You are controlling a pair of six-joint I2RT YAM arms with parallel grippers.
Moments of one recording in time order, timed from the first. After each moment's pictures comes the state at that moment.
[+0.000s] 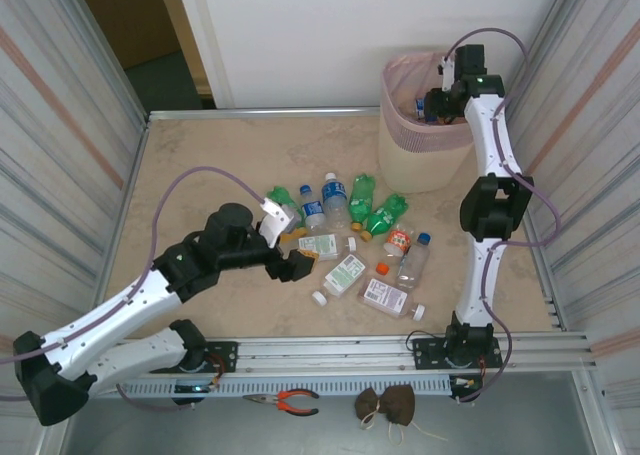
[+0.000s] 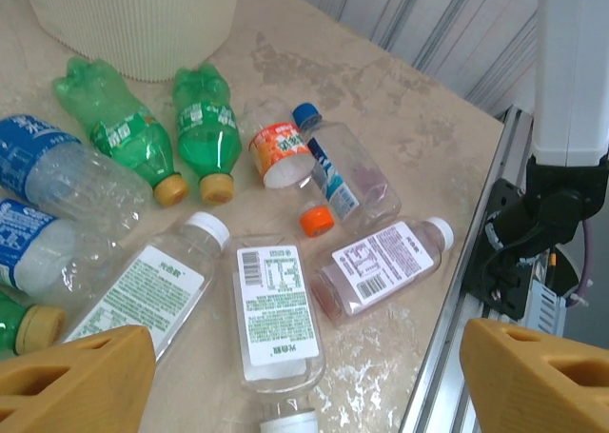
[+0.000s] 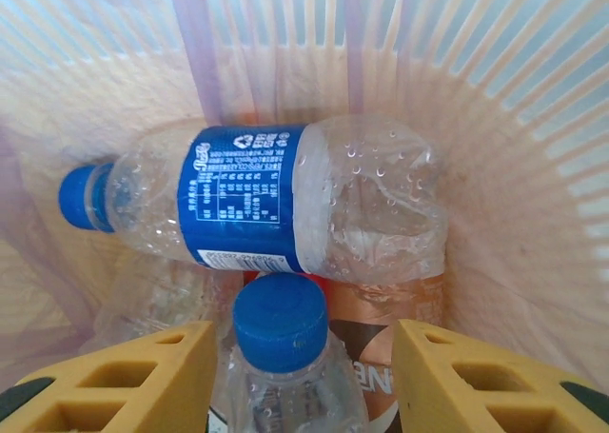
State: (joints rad) left arm -0.83 0.91 0.80 -0.40 0.31 -0.14; right arm 0.00 2.24 2.38 -1.00 -0.04 -0.04
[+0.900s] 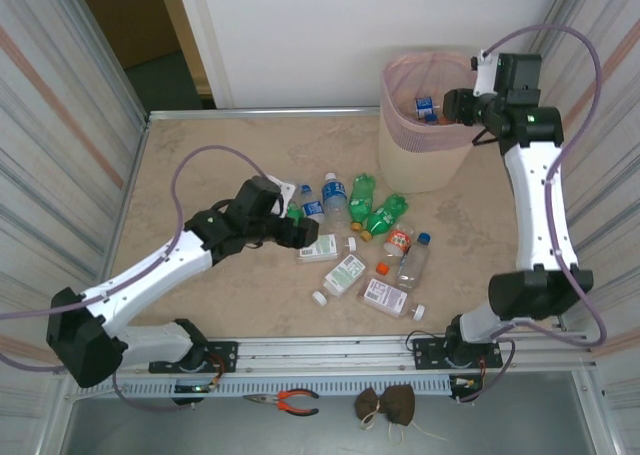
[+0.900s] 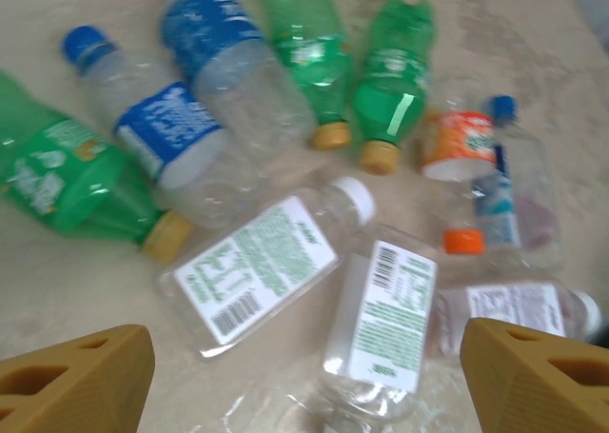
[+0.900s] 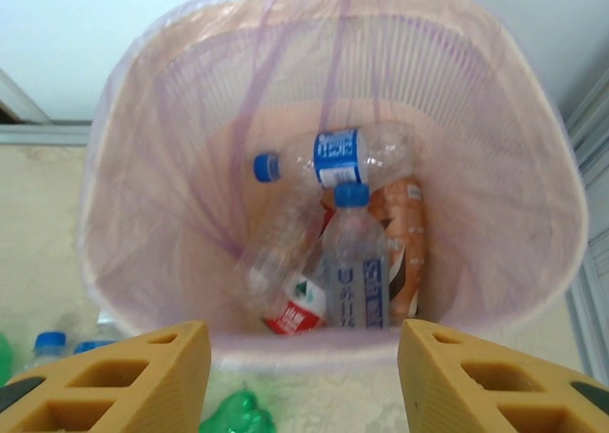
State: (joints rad) left arm -0.71 1.25 1.03 -0.60 0.04 -0.45; right arm 0.02 1.44 1.77 -0.89 -0.10 0.03
